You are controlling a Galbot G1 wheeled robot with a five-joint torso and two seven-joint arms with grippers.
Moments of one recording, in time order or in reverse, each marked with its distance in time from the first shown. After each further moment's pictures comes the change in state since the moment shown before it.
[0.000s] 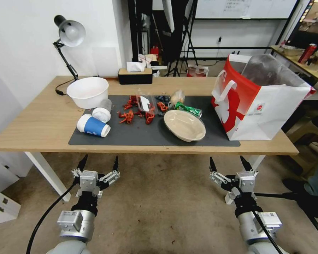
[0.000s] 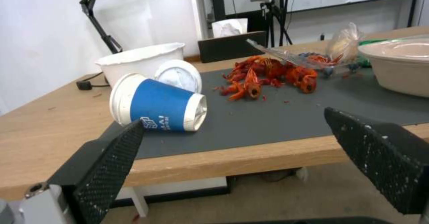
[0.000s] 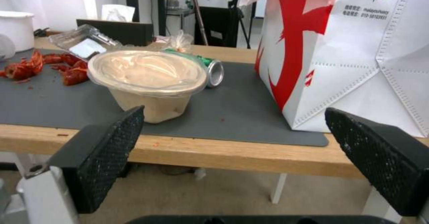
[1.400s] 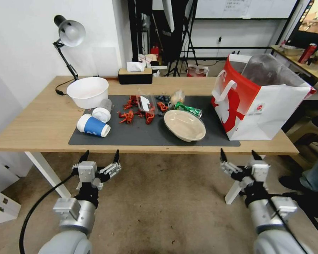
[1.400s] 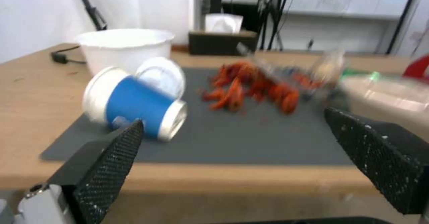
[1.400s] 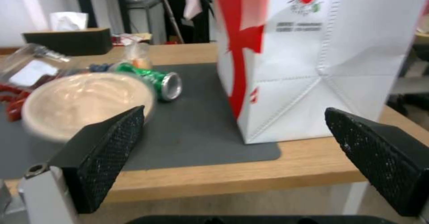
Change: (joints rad) left arm -0.094 -0.091 -0.003 -0.117 -0.130 0.283 0.051; right arm 0.126 -0.010 0.109 0.125 0.171 -0.335 0.076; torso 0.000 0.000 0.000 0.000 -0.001
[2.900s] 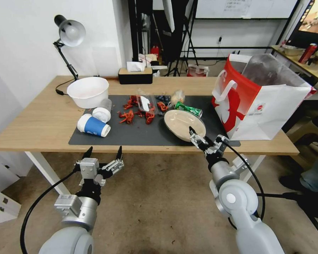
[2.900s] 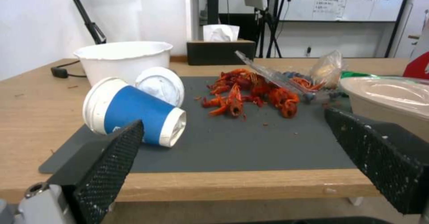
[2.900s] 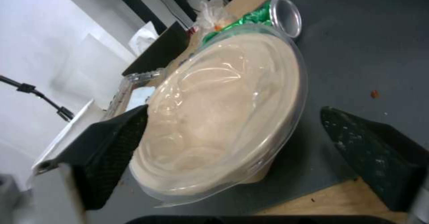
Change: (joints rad) left arm 0.012 -0.018 -0.012 0.051 0.061 -0.107 0.047; right arm 0.414 -0.107 -0.274 -0.387 0.740 0.063 0.221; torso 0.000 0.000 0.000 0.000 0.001
